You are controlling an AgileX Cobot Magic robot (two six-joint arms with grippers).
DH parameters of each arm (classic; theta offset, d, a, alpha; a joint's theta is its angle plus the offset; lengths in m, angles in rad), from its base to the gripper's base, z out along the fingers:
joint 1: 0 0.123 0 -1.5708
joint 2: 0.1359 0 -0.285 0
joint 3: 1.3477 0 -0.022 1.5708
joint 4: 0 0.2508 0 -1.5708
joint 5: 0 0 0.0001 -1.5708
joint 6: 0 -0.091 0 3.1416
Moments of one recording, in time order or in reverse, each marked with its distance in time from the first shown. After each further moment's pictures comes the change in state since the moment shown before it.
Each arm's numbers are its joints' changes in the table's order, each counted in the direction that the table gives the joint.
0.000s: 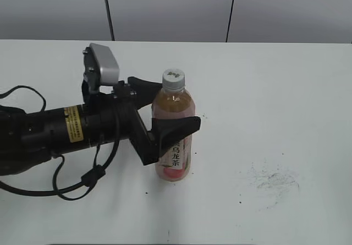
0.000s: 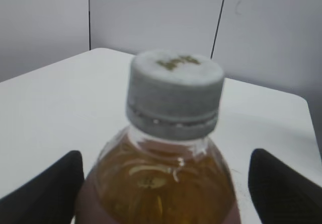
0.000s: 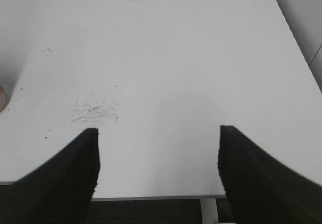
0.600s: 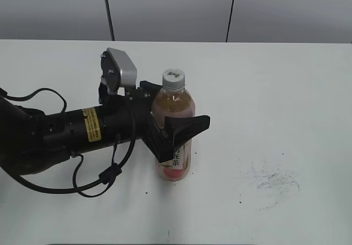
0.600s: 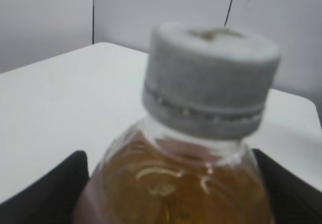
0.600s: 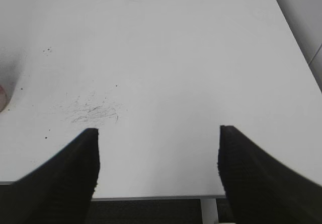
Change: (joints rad) left arm -0.055 0.071 -0.072 -0.068 0.045 0.000; right arm 0.000 0.000 0.000 0.000 0.000 0.000
